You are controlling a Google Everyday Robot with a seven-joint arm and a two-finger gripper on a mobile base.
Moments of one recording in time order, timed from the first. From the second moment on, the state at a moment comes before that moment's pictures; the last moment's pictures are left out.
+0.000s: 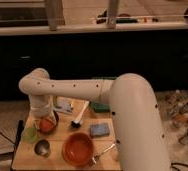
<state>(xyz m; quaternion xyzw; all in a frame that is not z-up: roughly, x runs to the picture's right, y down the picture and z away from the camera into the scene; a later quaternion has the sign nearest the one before) -0.246 0.178 0.721 -0.23 -0.39 -0.72 0.52</state>
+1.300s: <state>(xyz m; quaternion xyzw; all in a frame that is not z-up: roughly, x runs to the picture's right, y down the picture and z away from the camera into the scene) -0.274 0.129 0.749 -0.21 -0.36 -0.73 0.55</state>
